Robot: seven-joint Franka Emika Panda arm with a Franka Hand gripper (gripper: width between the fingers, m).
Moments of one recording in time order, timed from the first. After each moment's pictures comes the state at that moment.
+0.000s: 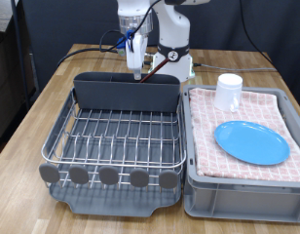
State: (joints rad) arm 0.00 -0.43 -0.36 -2.91 -0.30 2.55 2.26
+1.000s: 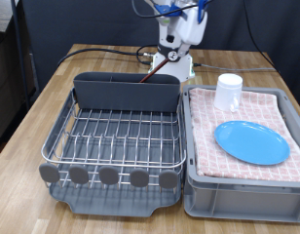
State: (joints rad) arm 0.17 -0.52 -0.04 -2.70 -0.32 2.23 2.31
